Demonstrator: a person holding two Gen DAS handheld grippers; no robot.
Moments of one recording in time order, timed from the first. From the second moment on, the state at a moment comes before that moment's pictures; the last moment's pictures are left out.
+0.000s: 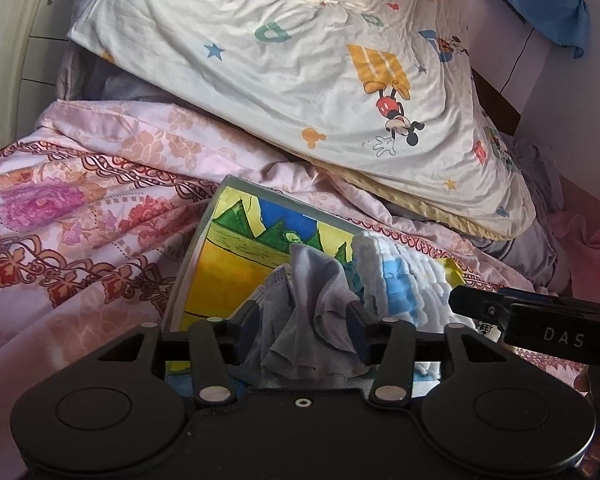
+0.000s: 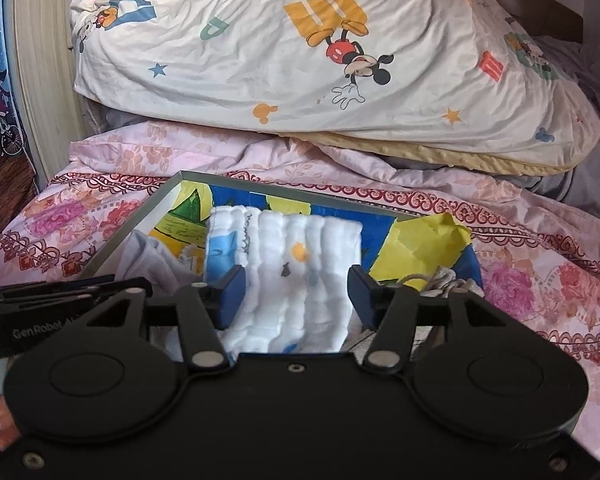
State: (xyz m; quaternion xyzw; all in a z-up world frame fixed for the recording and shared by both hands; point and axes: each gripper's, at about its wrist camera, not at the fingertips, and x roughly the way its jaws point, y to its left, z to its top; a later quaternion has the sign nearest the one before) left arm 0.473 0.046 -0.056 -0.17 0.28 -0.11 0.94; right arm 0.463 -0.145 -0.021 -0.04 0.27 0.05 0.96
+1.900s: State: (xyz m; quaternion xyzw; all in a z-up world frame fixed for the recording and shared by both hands) left arm 0.269 0.069 -0.040 -0.08 0.21 -0.03 0.97; right arm 0.181 -0.181 -0.011 0.03 0.19 -0.02 0.98
